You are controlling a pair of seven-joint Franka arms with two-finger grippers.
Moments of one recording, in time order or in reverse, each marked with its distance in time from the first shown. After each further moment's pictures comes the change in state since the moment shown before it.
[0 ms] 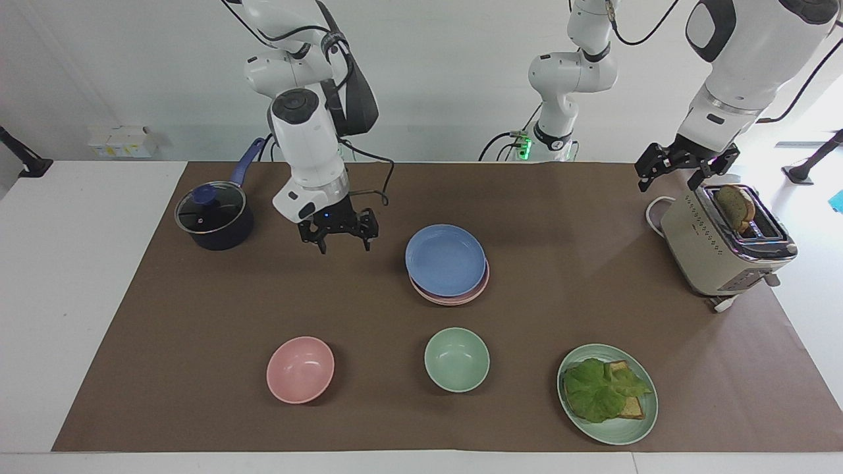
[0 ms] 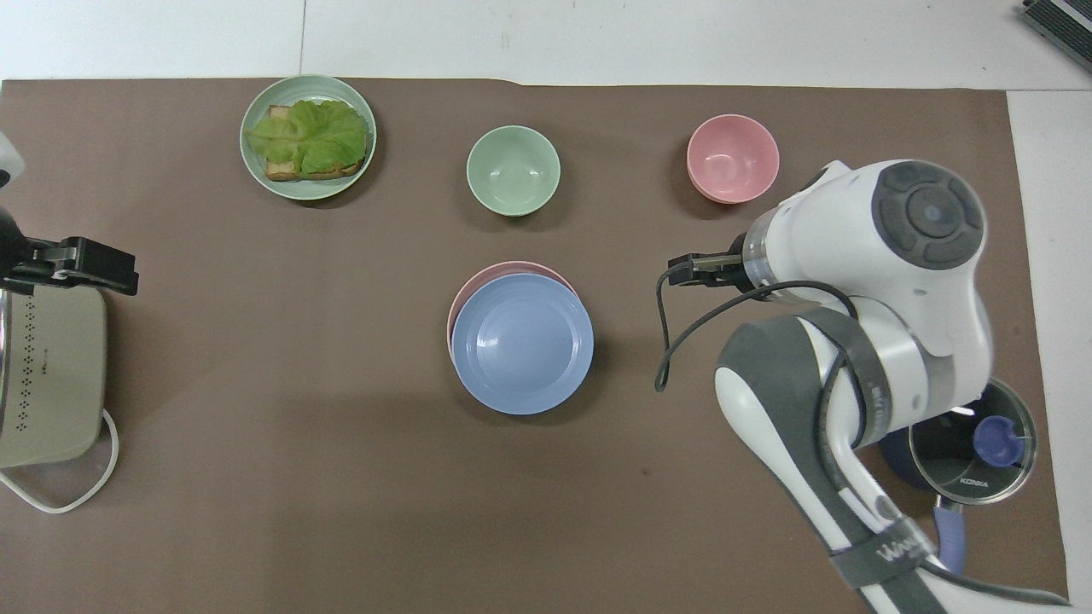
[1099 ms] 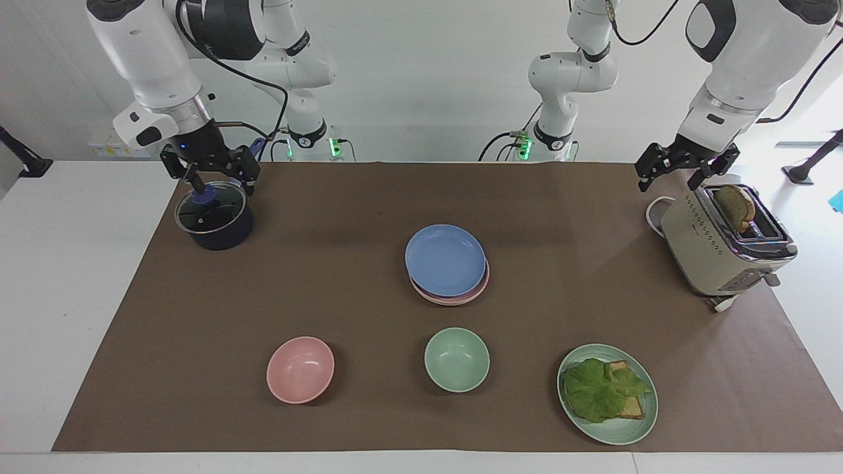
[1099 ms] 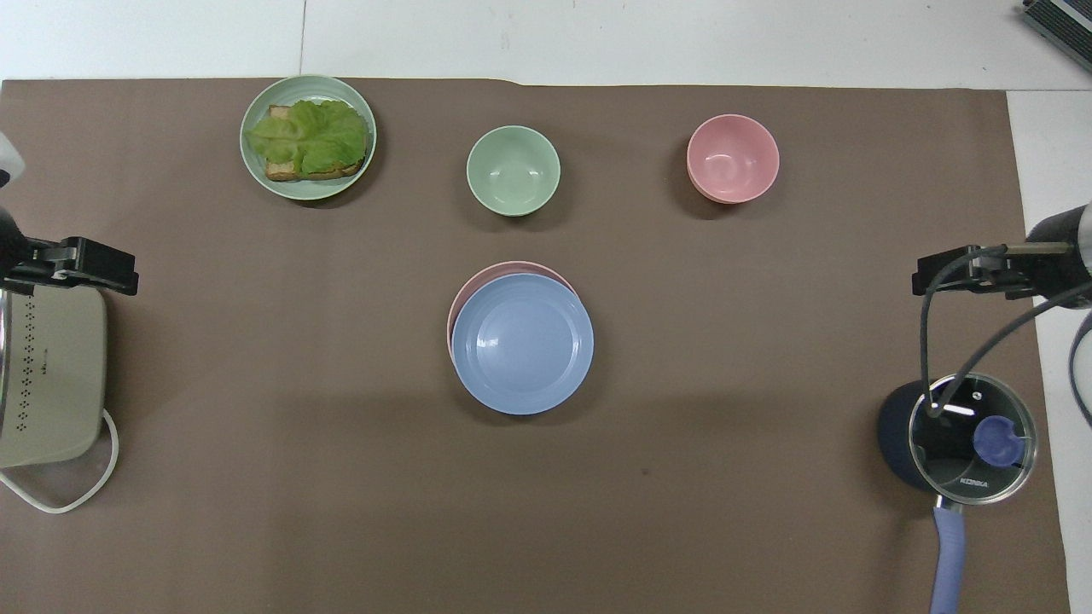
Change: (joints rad) left arm 0.000 0.000 0.000 0.000 0.000 0.000 0.000; right arm -0.297 -0.142 -0.005 0.124 -0.010 -0.346 -0.222
